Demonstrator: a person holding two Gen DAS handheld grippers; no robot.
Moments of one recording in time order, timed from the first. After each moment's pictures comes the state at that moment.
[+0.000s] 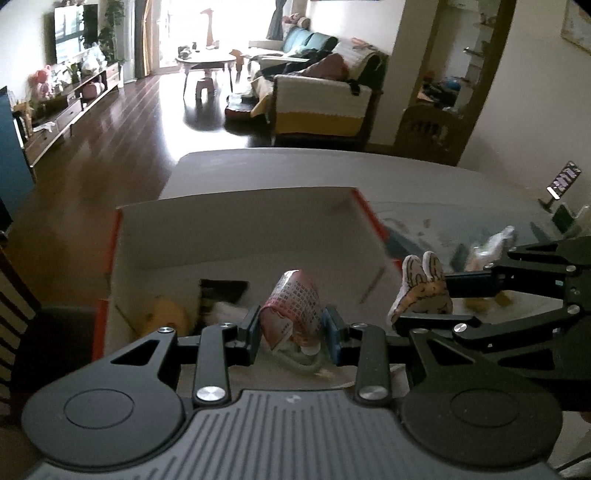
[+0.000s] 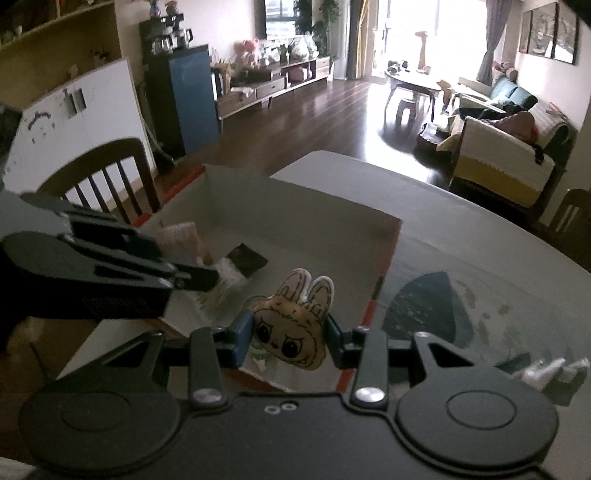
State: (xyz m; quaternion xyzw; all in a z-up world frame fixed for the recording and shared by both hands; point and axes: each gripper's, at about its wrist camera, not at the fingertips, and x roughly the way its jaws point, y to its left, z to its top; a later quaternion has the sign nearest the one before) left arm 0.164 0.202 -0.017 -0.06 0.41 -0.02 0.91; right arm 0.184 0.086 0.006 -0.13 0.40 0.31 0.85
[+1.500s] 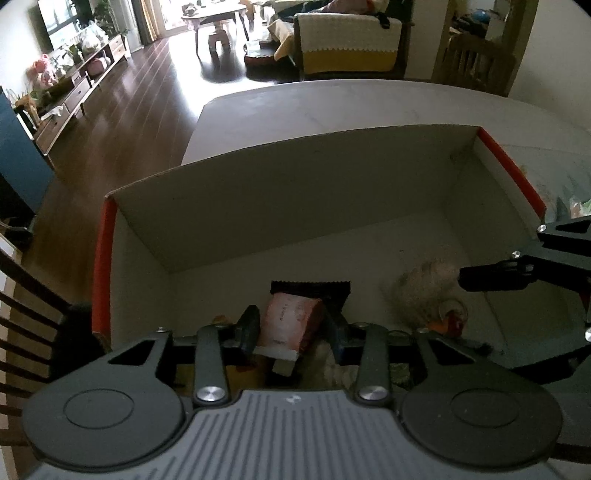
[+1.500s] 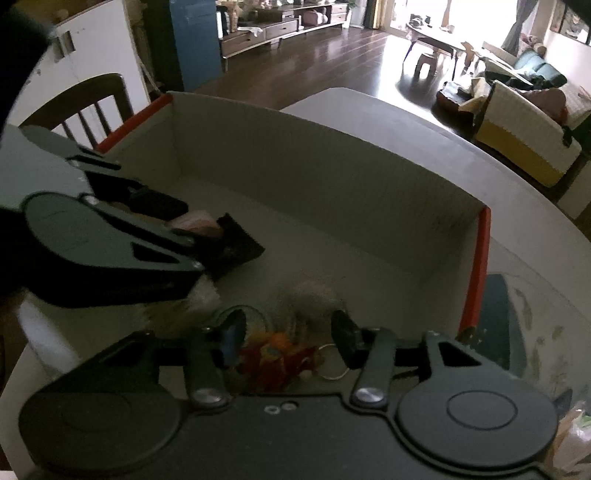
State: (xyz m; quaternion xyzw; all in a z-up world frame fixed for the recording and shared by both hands) left arm 0.251 0.237 -0.090 0.01 0.50 0.01 0.87; right arm 0.252 0.155 -0.066 -0.19 0.47 0.31 0.80
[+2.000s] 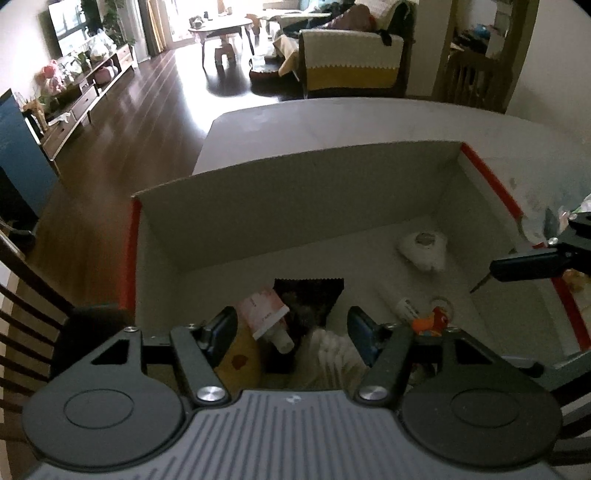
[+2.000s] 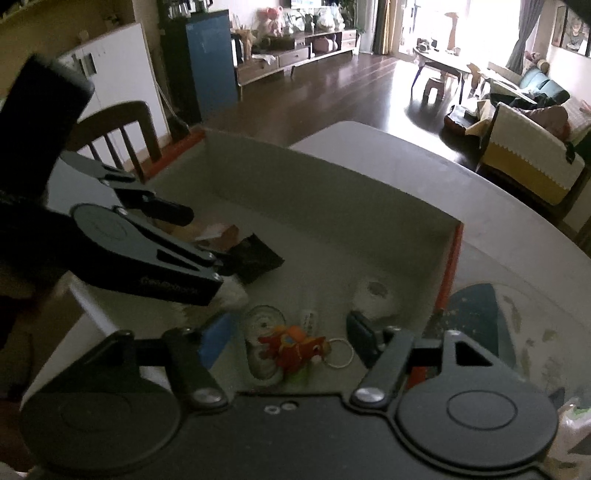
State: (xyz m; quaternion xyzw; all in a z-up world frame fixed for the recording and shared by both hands) left arm 0.223 0.238 -0.070 0.00 0.48 0.02 0.88; right arm 0.222 0.131 -0.027 -0.16 0.44 0.34 0.82
